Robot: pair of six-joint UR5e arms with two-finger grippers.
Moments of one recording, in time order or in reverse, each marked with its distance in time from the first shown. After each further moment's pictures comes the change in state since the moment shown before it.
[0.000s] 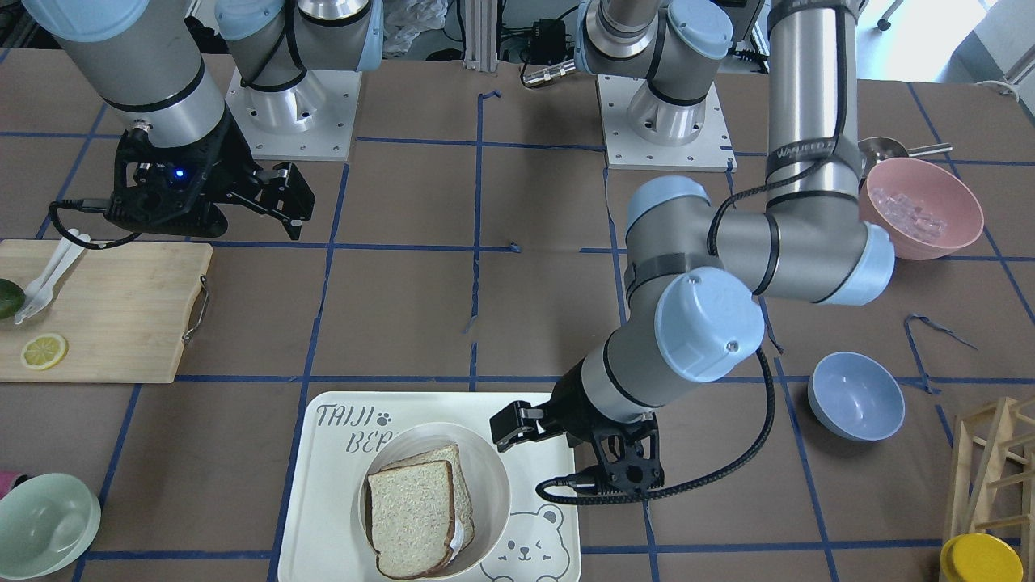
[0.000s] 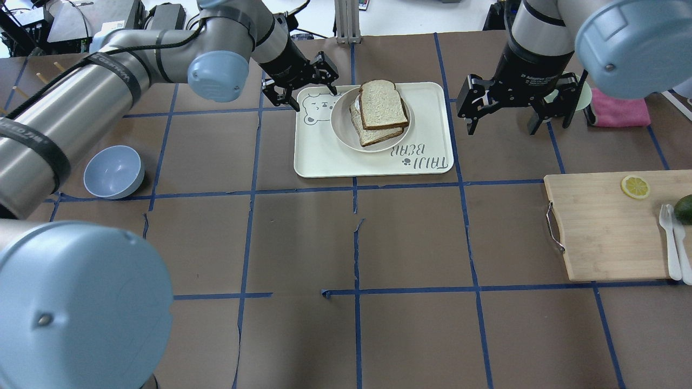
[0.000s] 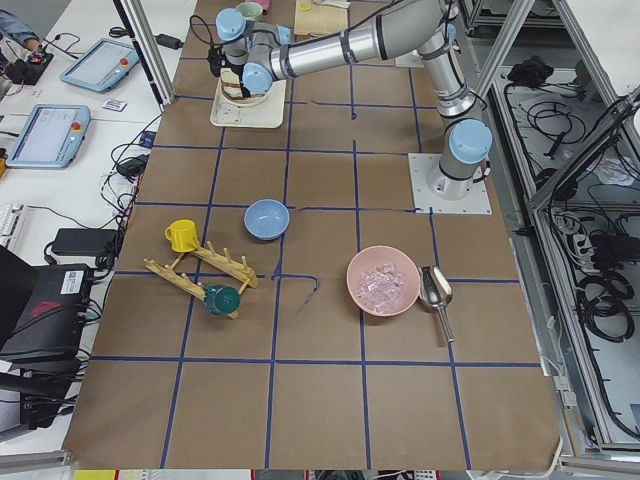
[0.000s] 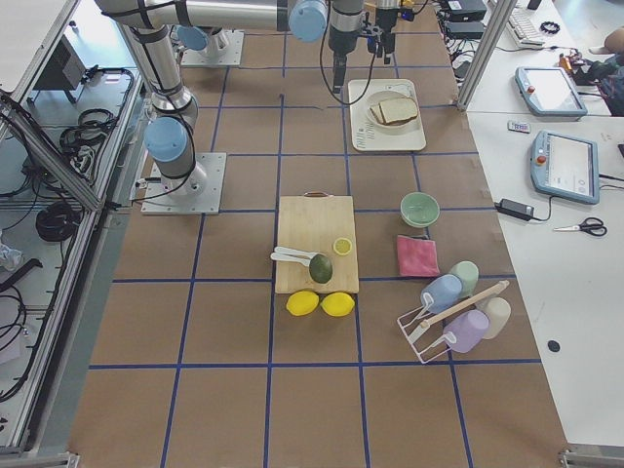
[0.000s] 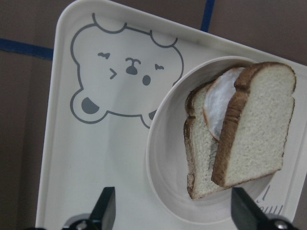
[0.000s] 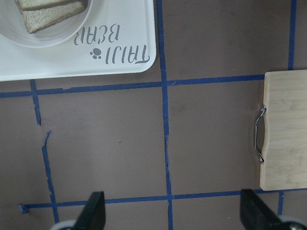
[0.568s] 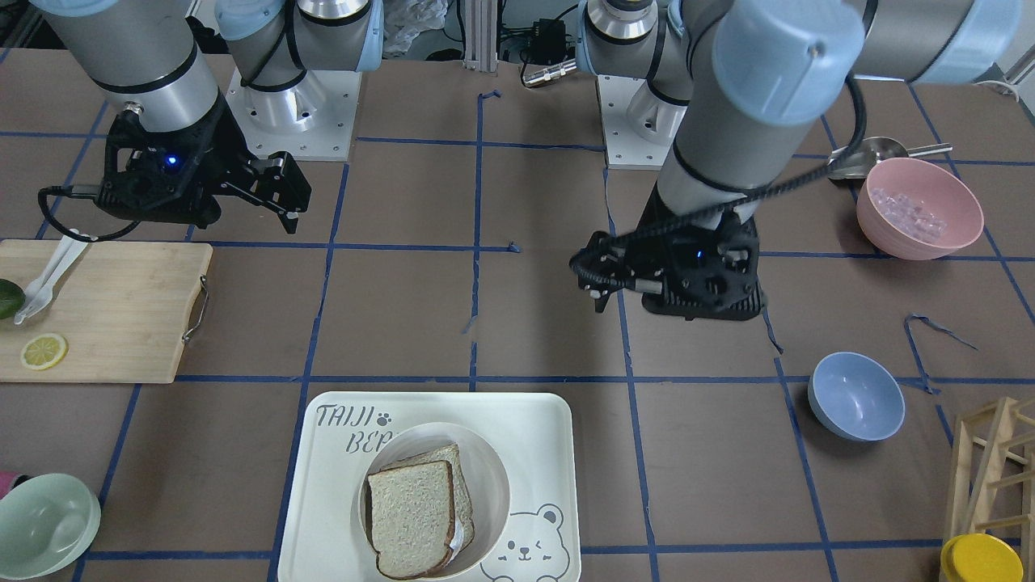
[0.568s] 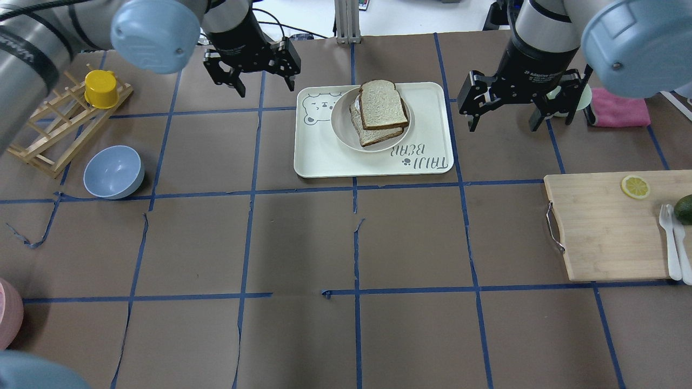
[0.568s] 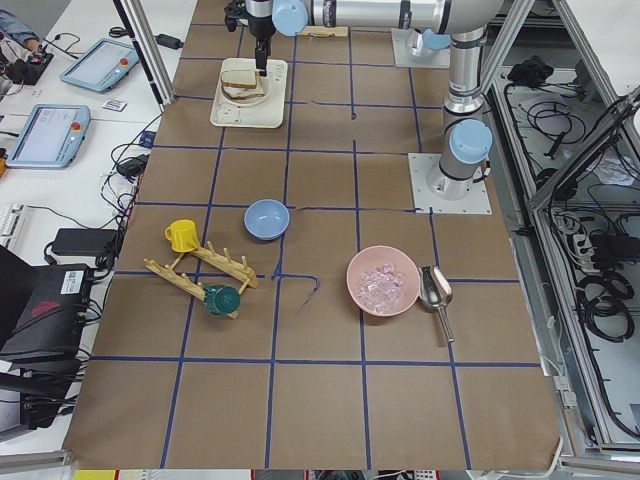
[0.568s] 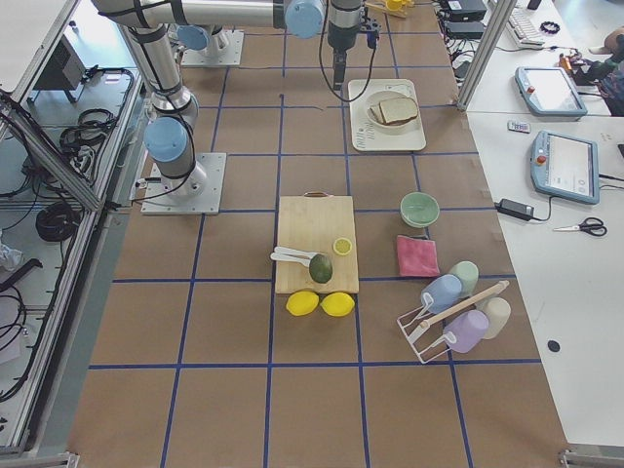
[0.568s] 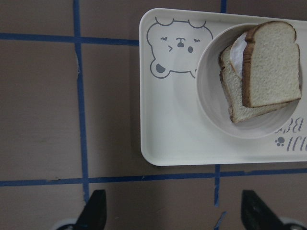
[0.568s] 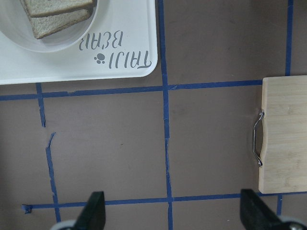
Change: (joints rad) left arm 0.011 0.310 -0.014 -0.339 0.310 0.258; right arm -0.003 -0.019 -0.005 -0.004 0.005 -0.009
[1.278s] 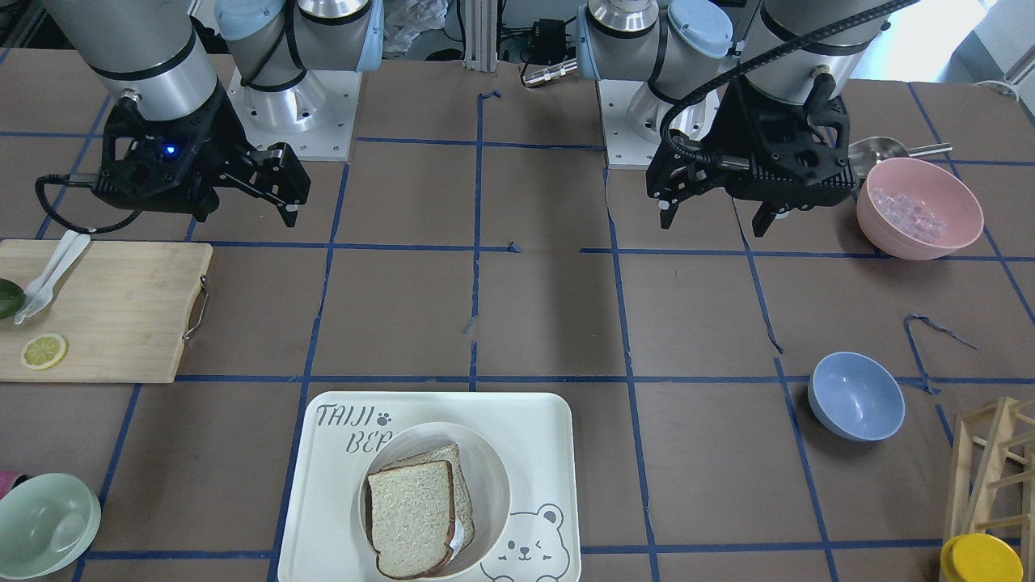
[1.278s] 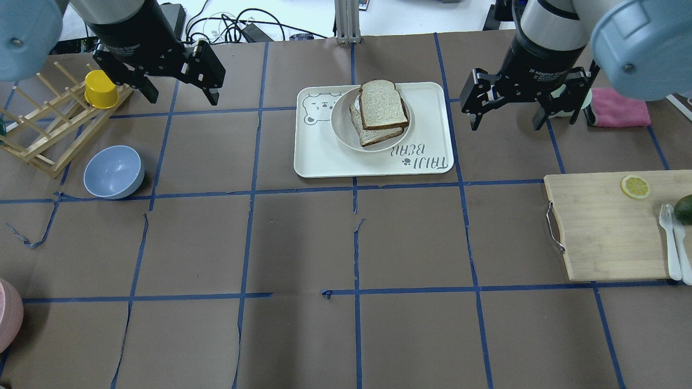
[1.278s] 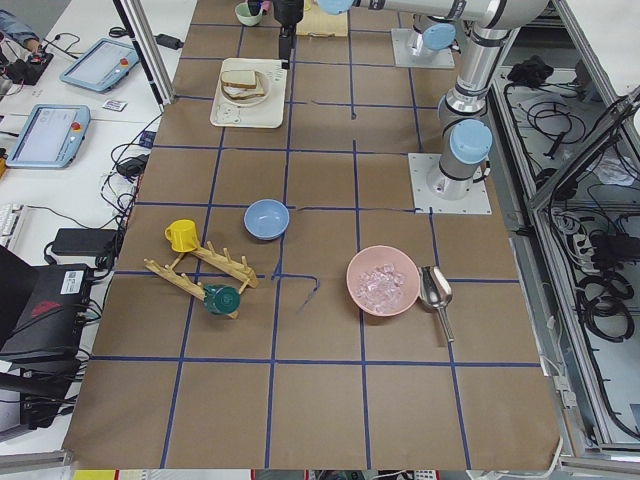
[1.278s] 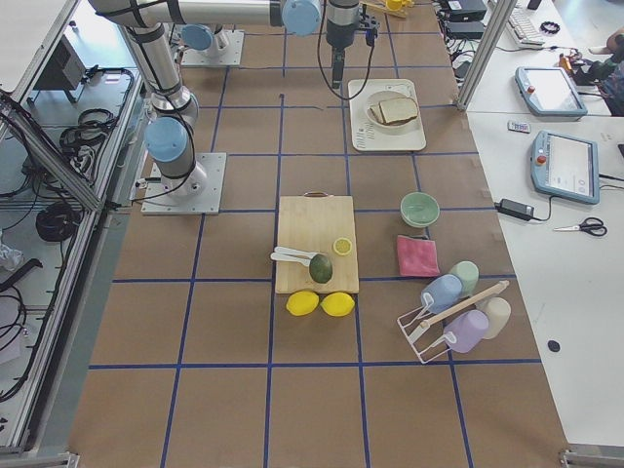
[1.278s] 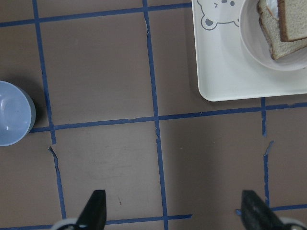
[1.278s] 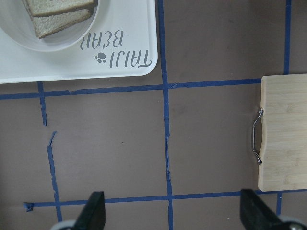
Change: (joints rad) left arm 0.083 0.147 -0.069 -0.067 0.004 0.082; right arm 0.000 -0.013 0.003 0.006 0.002 0.002
